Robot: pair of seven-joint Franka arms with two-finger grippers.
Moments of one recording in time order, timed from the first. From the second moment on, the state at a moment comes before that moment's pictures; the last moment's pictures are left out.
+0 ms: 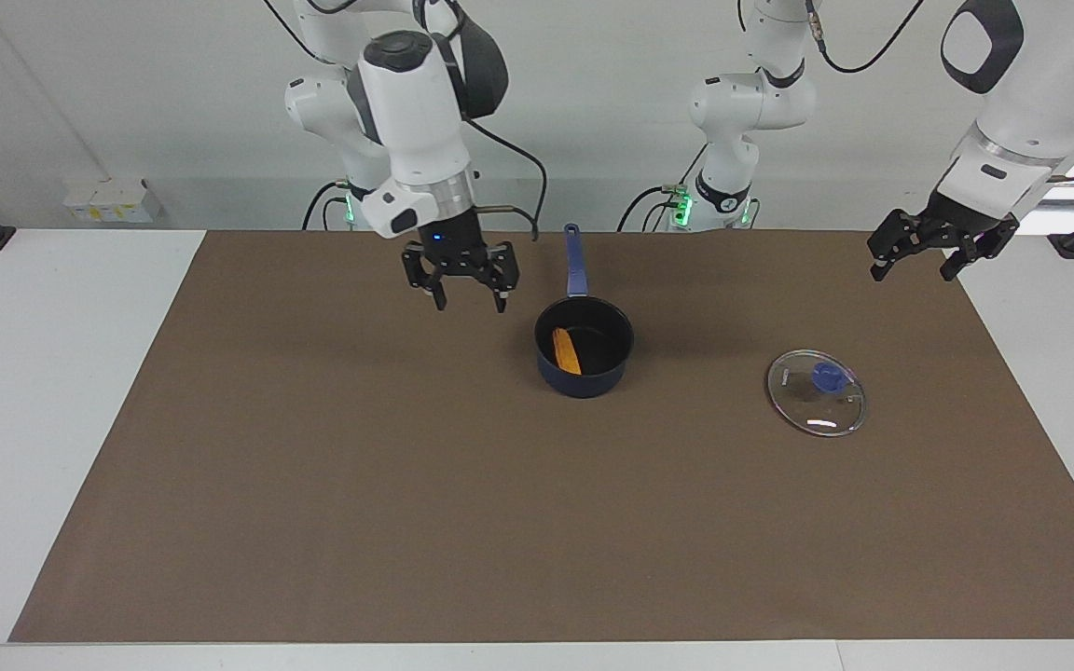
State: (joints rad) left arm -0.02 0.03 0.02 -1.56 0.00 1.61 0.06; right arm 0.26 0.00 0.07 -1.79 0.06 1.99 0.53
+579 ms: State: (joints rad) left arm -0.02 0.03 0.02 -1.56 0.00 1.61 0.06; right arm -0.01 -0.09 0.06 -1.64 0.04 1.61 0.26
